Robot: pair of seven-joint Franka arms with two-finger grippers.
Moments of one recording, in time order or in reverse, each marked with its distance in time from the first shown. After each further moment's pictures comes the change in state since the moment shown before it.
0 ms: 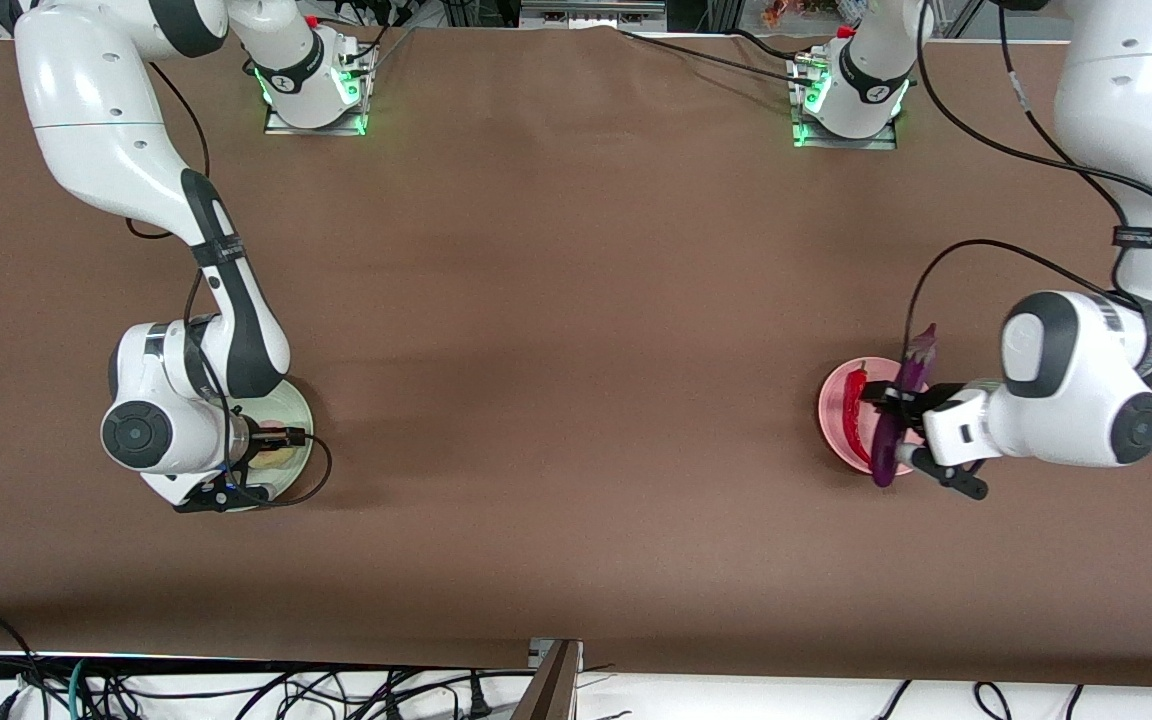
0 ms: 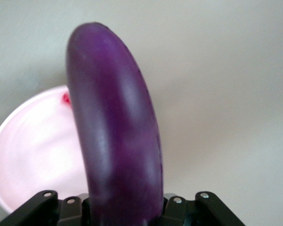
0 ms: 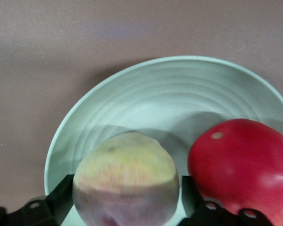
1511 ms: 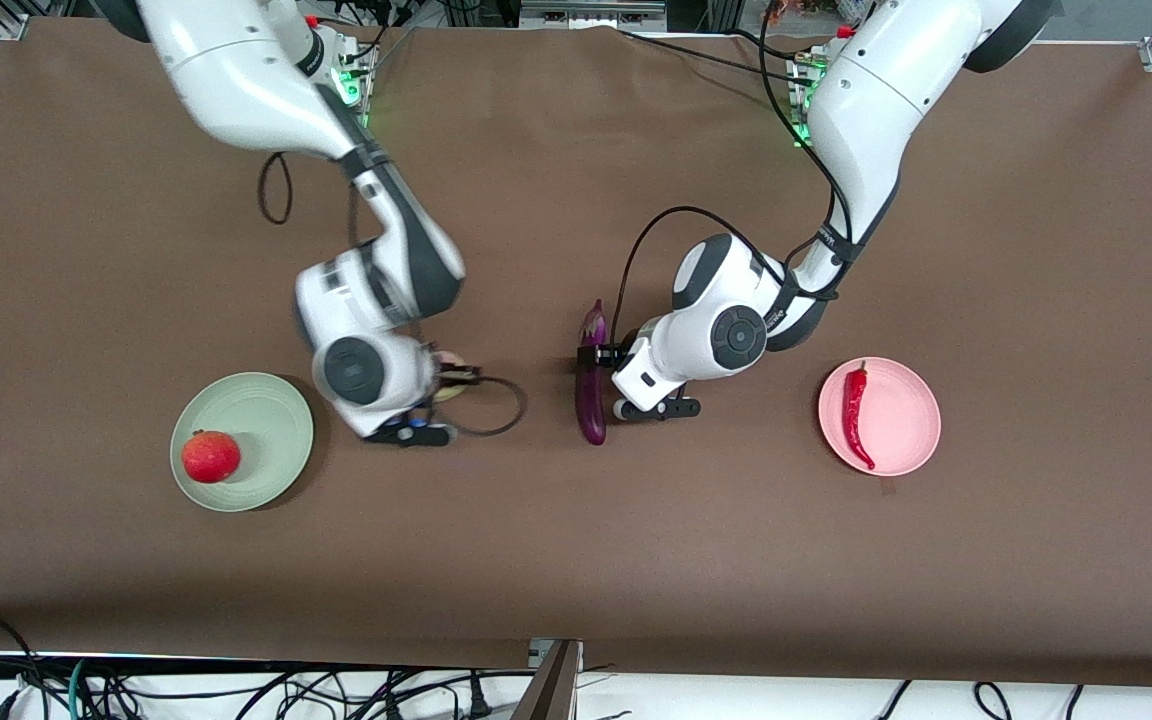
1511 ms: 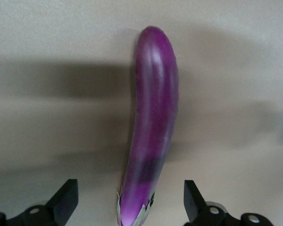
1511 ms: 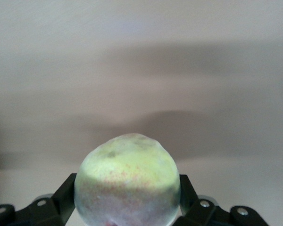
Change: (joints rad) left arm -0.499 0.103 -0.143 -0.053 -0.134 0.476 -0.931; right arm 0.263 -0.080 0.037 0.024 0.211 -0.211 0.302
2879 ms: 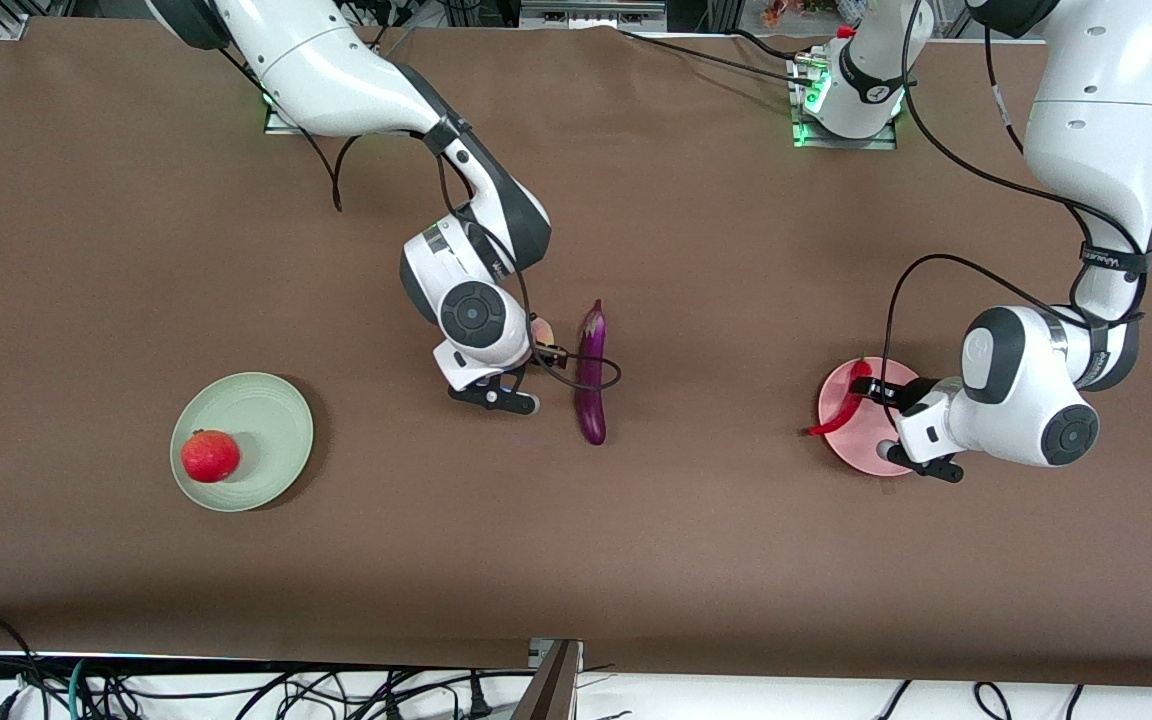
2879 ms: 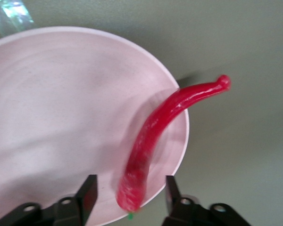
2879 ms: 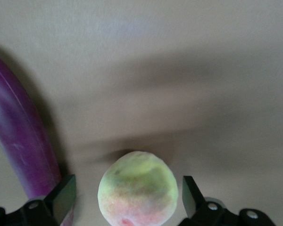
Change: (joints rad) left arm 0.404 -0.078 0.206 -0.021 0.154 -0.420 0.773; right arm 0.240 0.068 0.040 -0.004 0.002 0.187 0.458
